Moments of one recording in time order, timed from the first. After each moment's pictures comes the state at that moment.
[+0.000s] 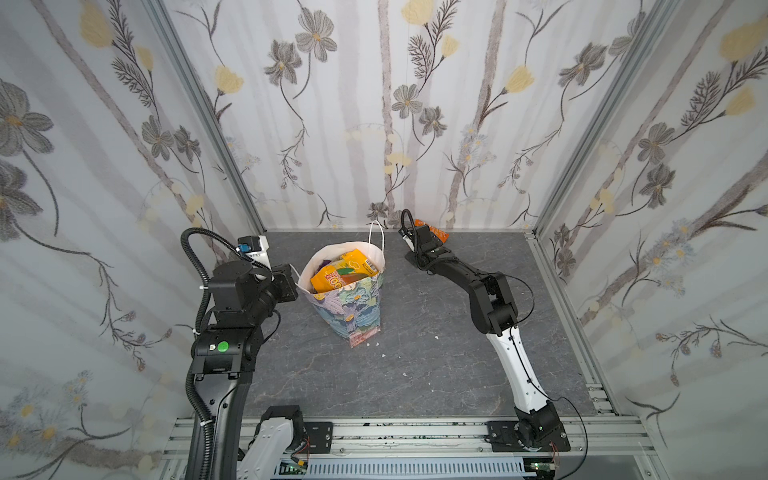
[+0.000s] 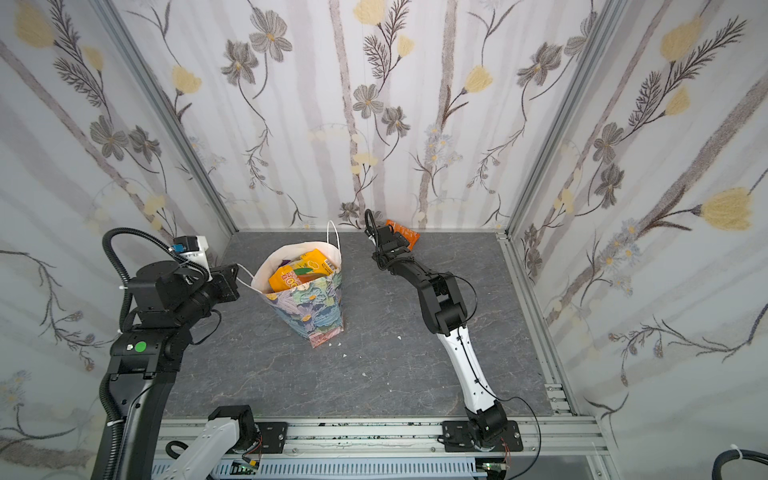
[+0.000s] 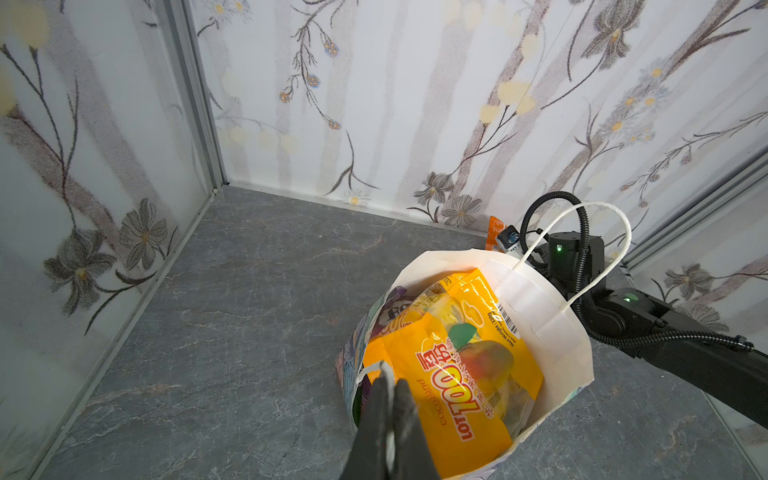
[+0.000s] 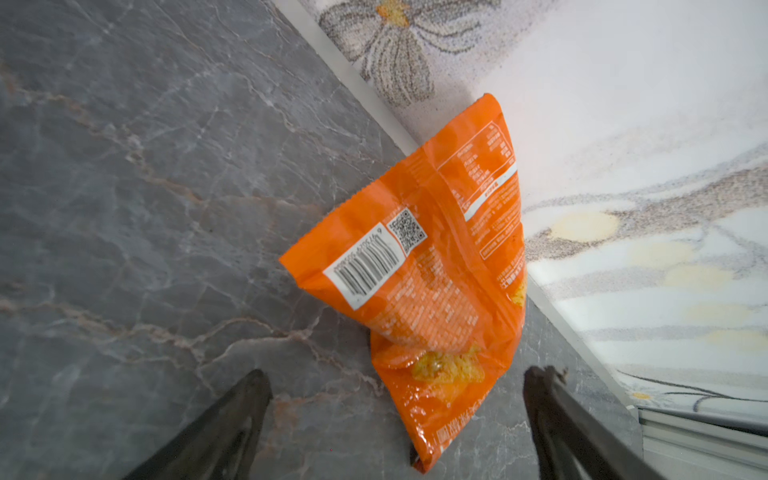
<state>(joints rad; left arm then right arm) 0.01 0.84 1.17 -0.69 0.17 -0.24 0.48 2.58 2.14 -0.24 0.43 -0.52</state>
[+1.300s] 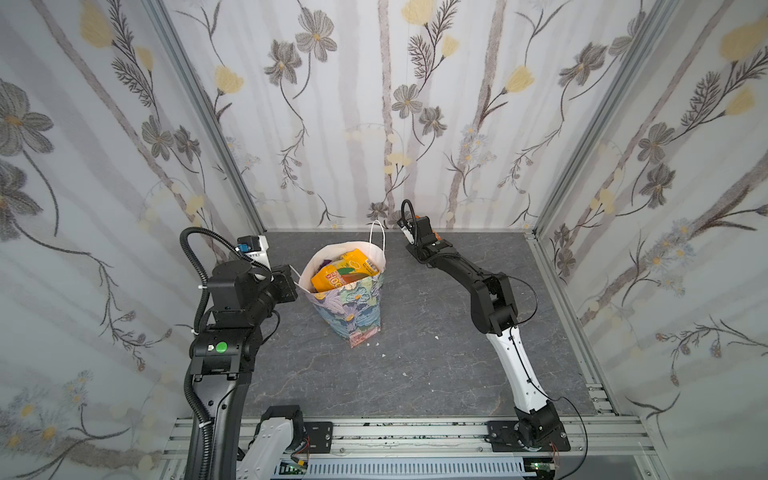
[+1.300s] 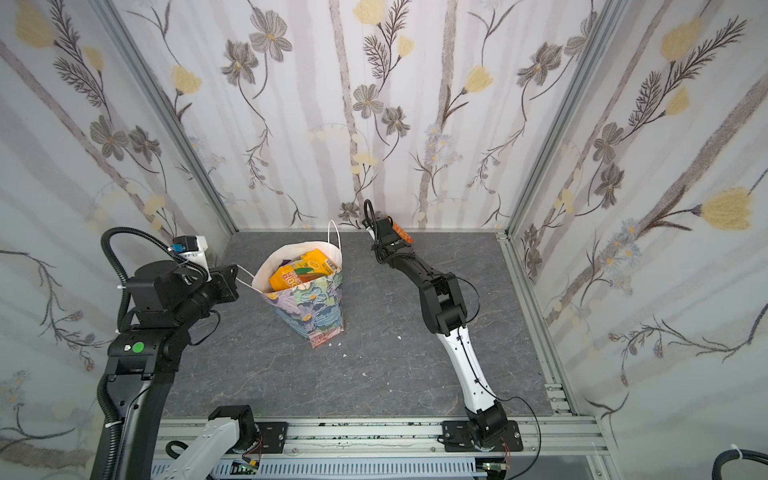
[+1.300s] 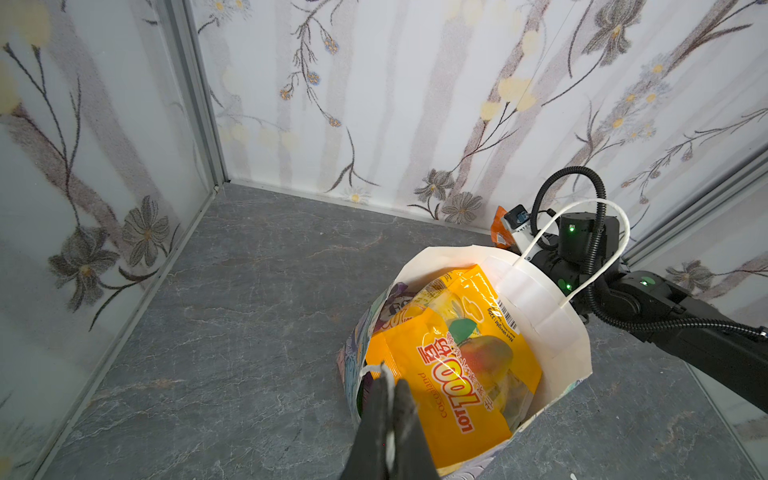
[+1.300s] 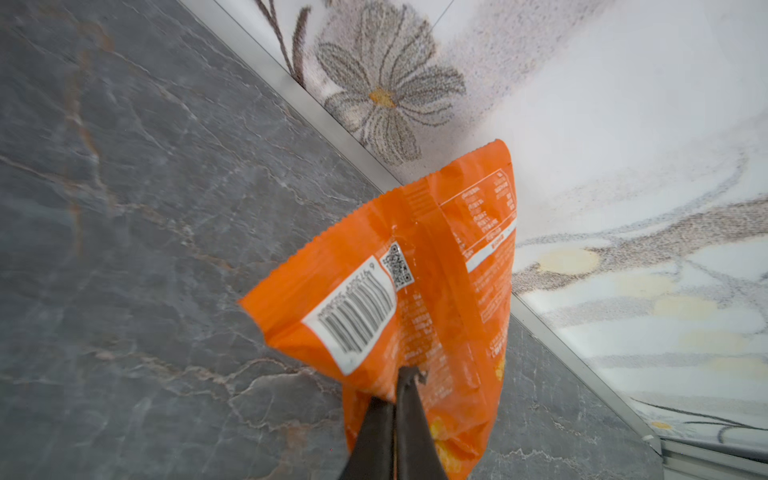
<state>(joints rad) 0.01 0.84 1.19 -0.71 0.17 -0.24 0.48 2.54 2.22 -0.33 0.34 -0.43</state>
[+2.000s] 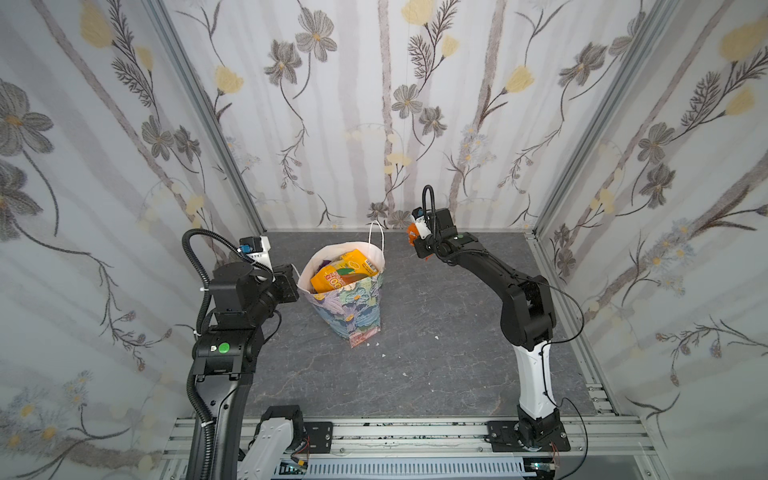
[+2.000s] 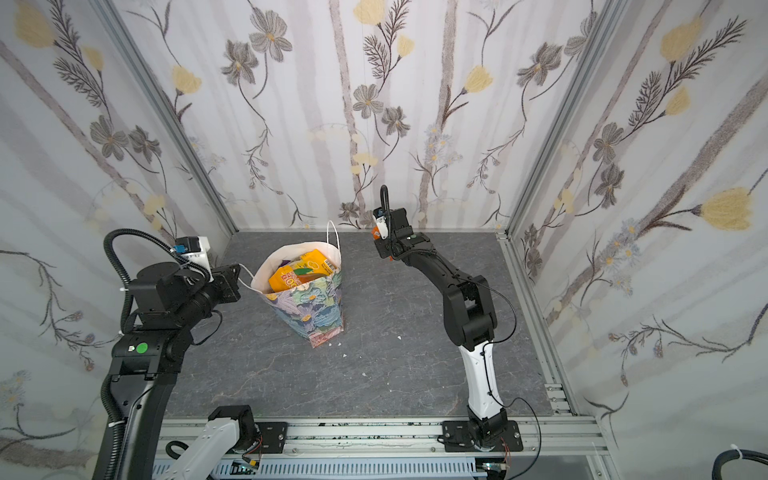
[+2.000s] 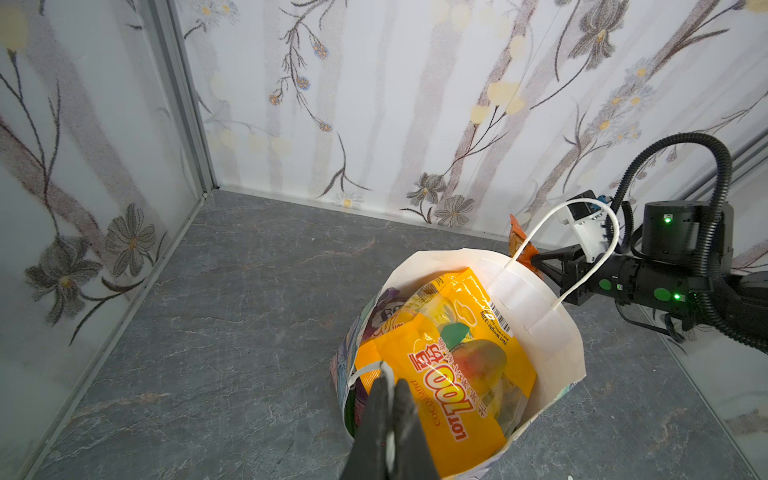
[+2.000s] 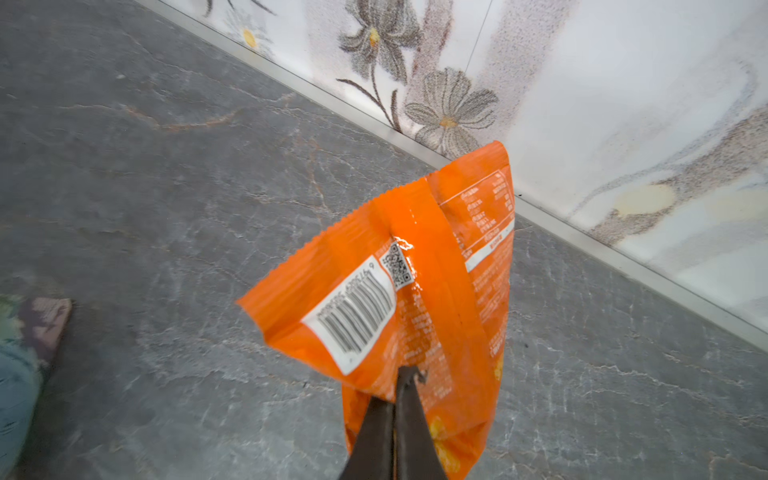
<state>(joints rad) 0.01 0.82 1.15 -0.67 0.20 -0.24 0.46 2.14 1.88 -0.41 -0.02 -0.09</state>
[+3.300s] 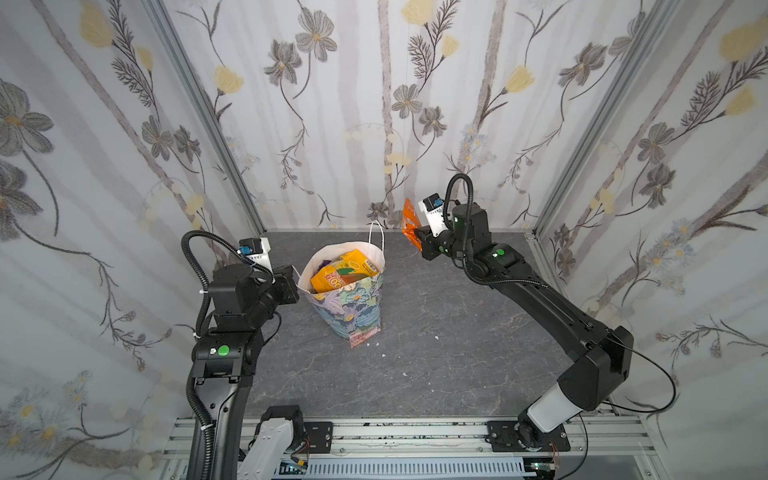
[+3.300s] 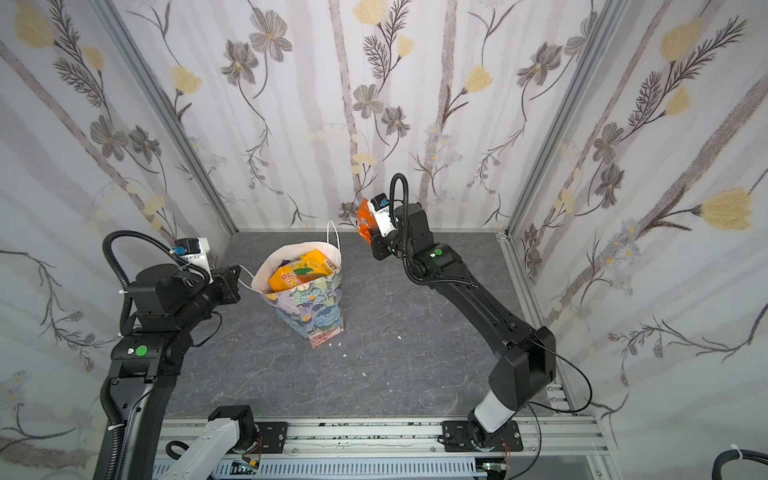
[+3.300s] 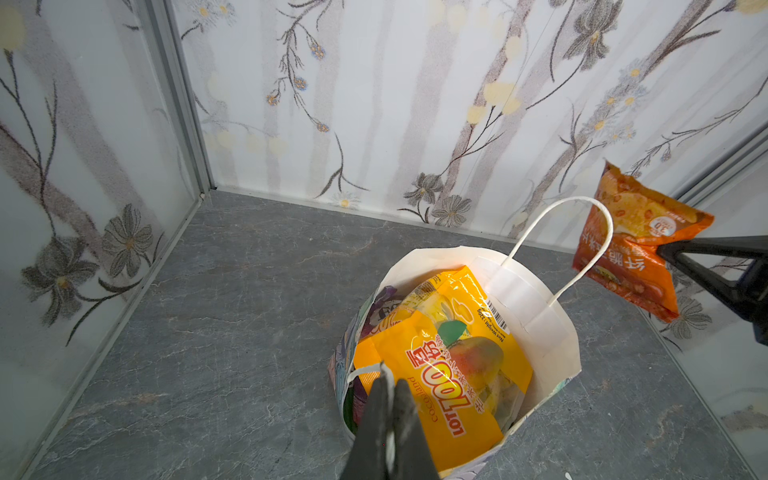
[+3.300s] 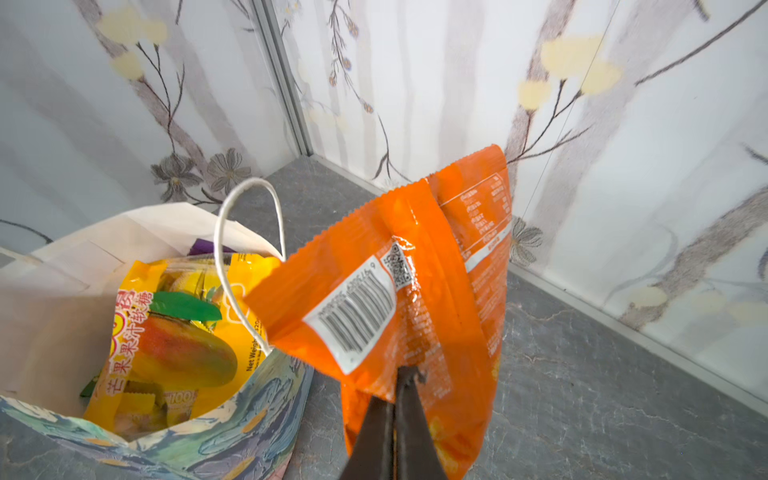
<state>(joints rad) 0.01 0.81 1.15 -0.67 0.20 -0.24 0.59 1.60 1.60 -0.33 -0.11 -0.01</state>
